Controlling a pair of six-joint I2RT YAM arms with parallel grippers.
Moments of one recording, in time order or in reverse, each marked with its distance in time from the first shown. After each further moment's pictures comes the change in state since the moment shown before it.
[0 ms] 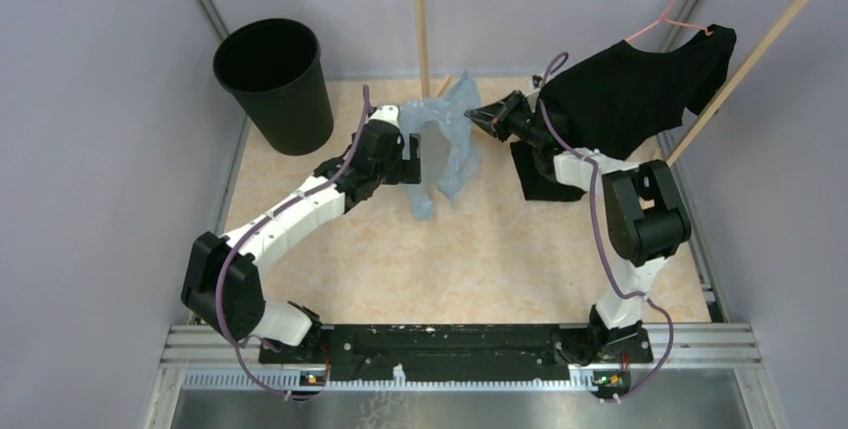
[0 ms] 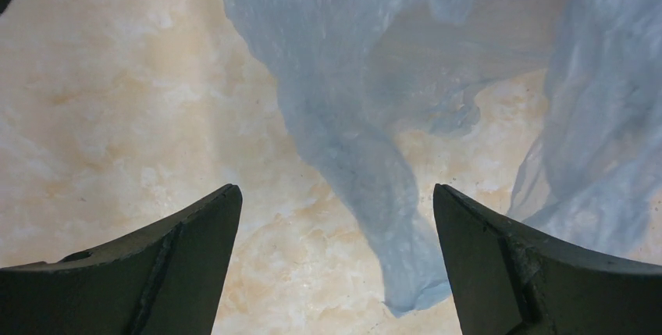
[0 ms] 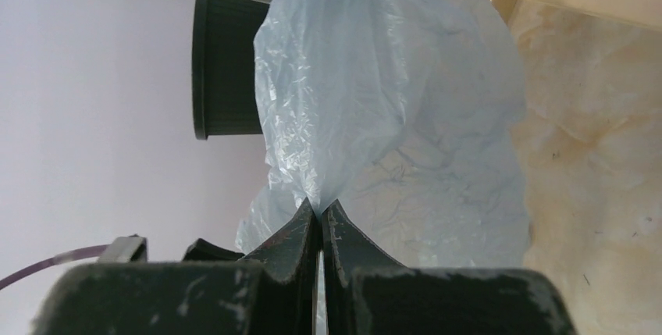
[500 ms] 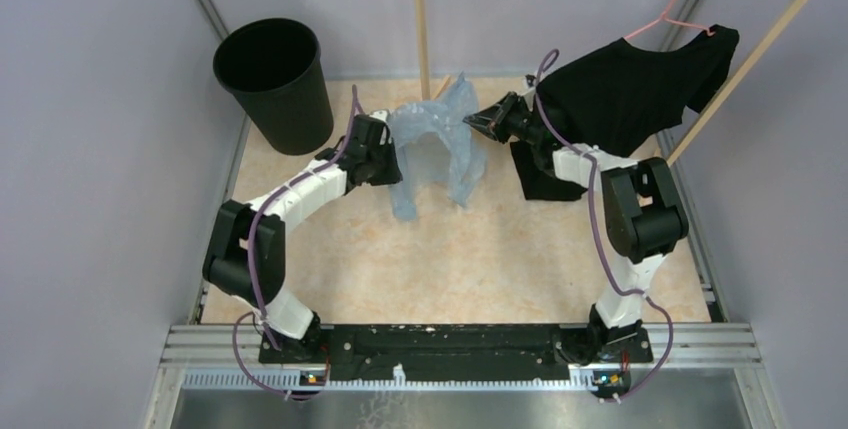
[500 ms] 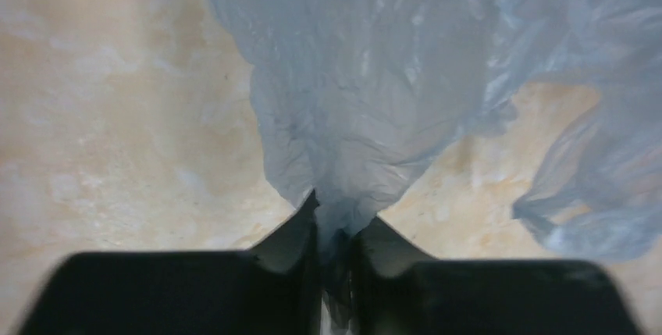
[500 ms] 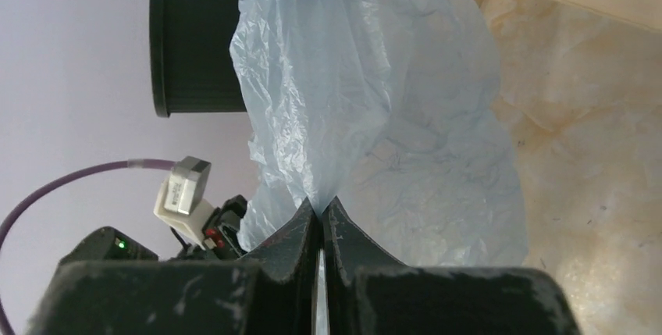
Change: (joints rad) left arm 0.154 0.198 0.000 0.023 0.288 -0.060; right arm -0.011 0.021 0.024 -0.058 -0.048 -0.073
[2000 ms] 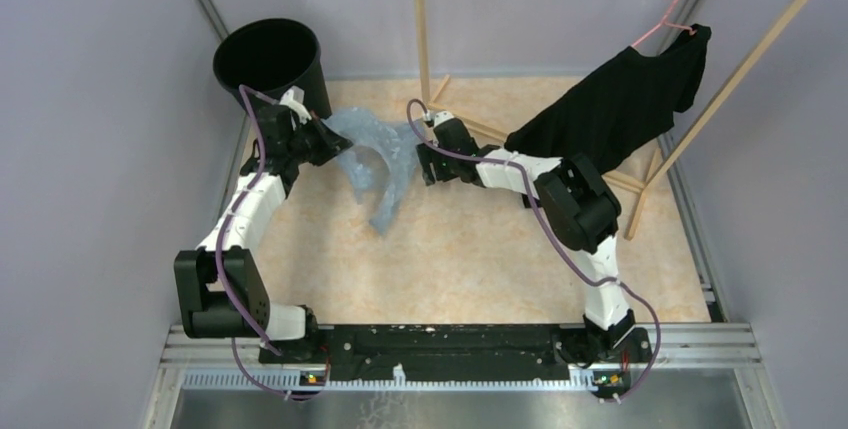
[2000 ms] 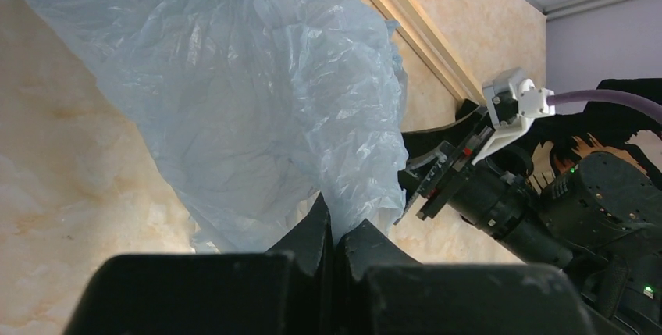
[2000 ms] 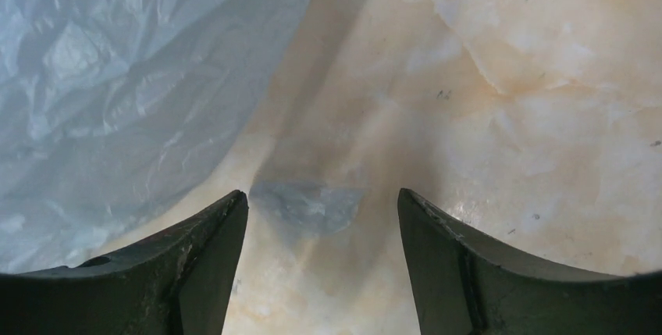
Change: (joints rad) left arm 0.452 -0.224 -0.093 0.183 0.406 -0.158; right arm 0.386 0.251 0.325 -0.621 0.575 -0.924
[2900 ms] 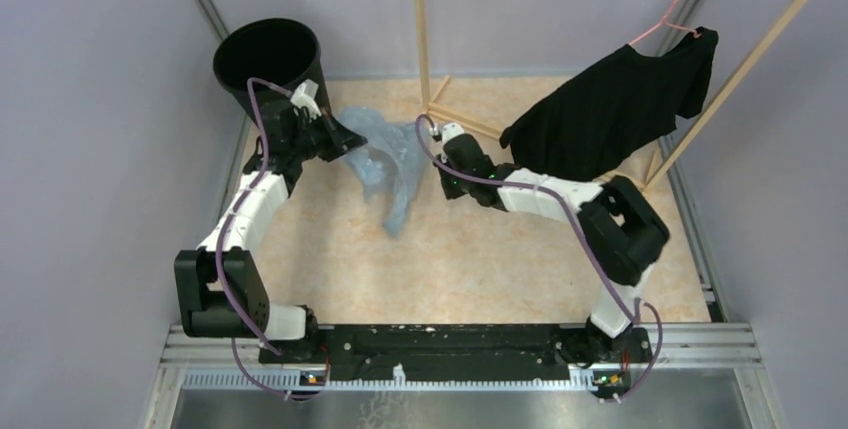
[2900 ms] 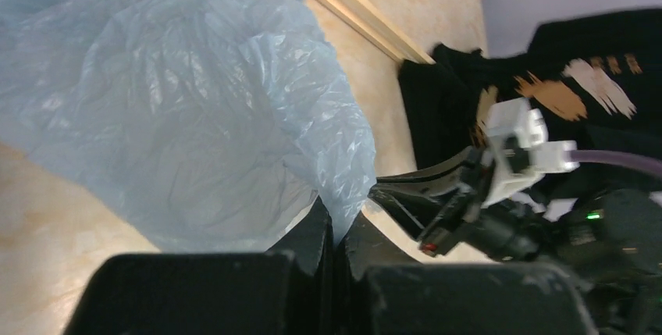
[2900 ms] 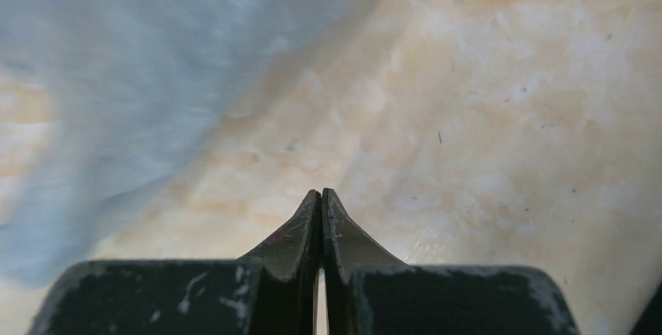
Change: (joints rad) left arm -0.023 0.000 0.011 0.038 0.153 0.018; right arm 0.087 -0.241 -0.244 0.002 0.107 -0.019
